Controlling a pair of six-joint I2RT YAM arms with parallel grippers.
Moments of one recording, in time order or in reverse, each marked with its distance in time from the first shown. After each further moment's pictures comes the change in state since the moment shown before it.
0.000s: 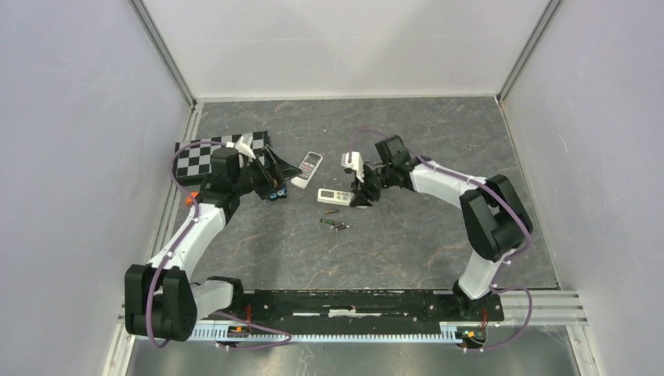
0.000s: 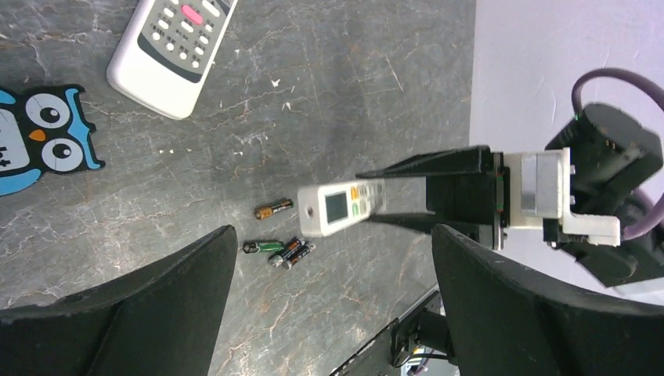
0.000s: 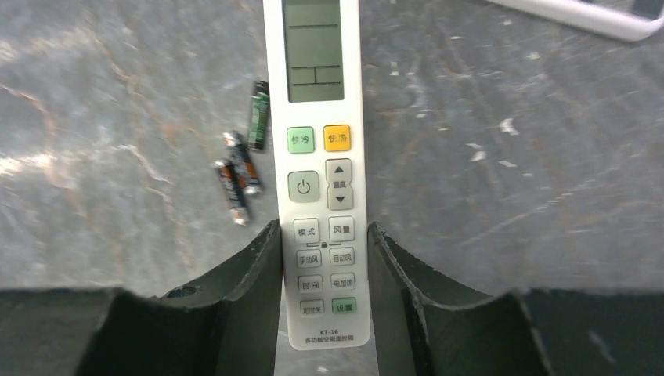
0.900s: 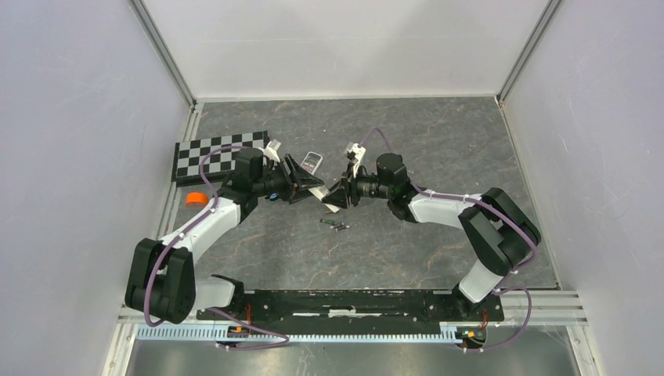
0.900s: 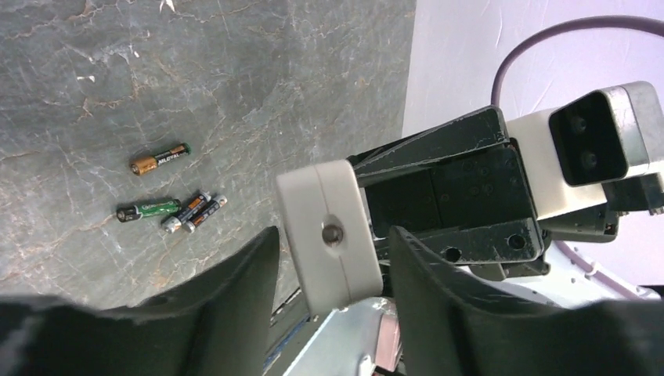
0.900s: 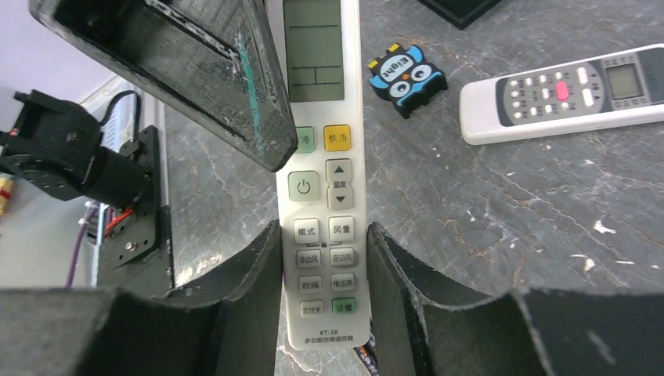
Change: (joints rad) left arm -0.173 0.131 0.000 0.127 0.126 -0.209; right arm 0.134 -0.119 -0.359 0.960 0.058 1.015
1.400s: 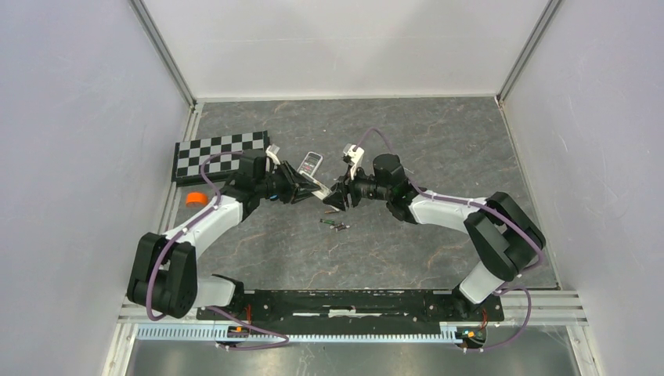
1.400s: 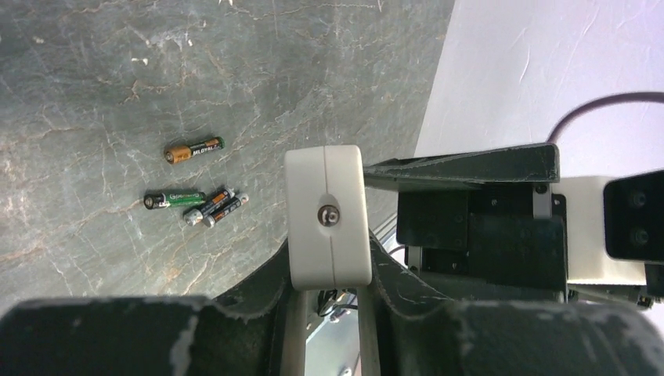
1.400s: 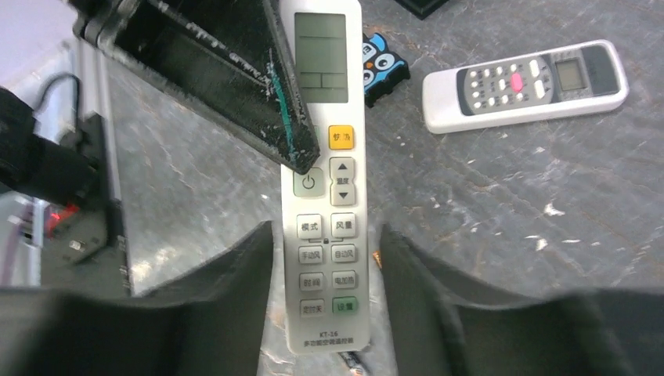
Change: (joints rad) left arm -0.012 0.035 0.001 -0.039 -0.071 -0.055; right arm 0.035 -0.037 0.009 -0.101 0.129 -0.105
